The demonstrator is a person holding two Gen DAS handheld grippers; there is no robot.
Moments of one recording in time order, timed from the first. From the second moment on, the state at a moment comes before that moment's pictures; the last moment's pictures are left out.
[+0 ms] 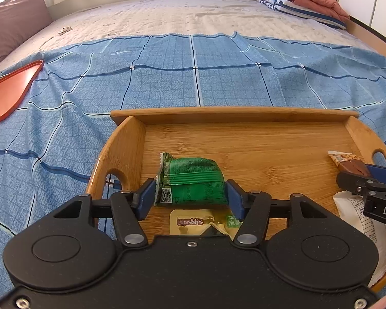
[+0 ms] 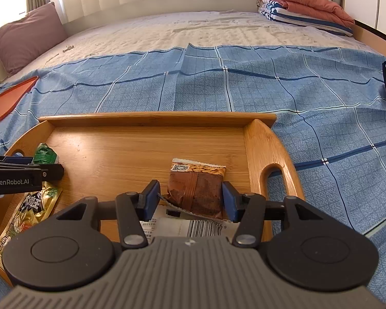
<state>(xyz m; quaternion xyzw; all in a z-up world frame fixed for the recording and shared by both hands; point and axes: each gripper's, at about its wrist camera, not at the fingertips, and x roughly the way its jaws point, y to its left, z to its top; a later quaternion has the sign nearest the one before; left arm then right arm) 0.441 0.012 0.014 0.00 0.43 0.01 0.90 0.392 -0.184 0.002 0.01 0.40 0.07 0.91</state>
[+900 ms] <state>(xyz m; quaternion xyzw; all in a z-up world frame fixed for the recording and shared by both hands) 0.261 0.014 0.127 0.01 0.36 -0.03 0.93 0.257 -0.187 0.109 0.03 0.32 0.11 0.94</state>
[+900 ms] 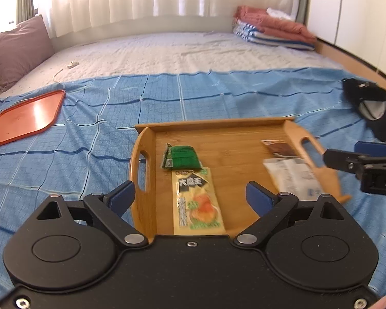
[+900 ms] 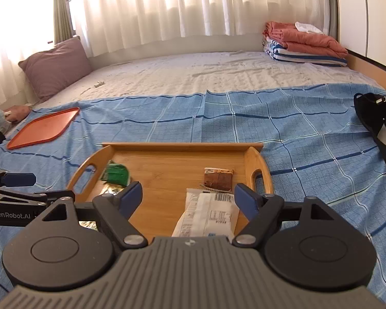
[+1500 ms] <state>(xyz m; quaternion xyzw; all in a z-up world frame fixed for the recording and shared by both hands) 0.103 0.023 0.176 -0.02 0.32 -0.04 0.95 0.122 -0.186 0.149 -0.01 0.28 0.15 0.95</state>
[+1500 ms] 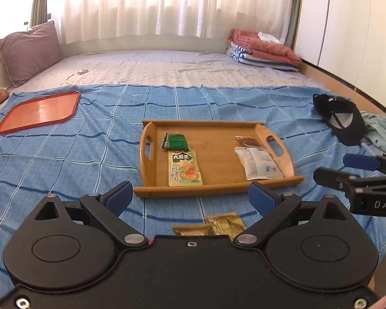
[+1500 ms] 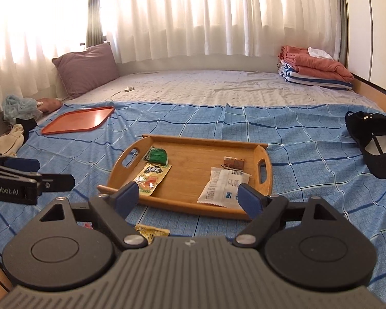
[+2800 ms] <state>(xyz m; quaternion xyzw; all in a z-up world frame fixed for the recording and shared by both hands) 0.015 -0.011 0.036 0.05 0.27 -0.06 0.96 0.046 -0.197 0.031 -0.05 0.24 0.08 0.97</state>
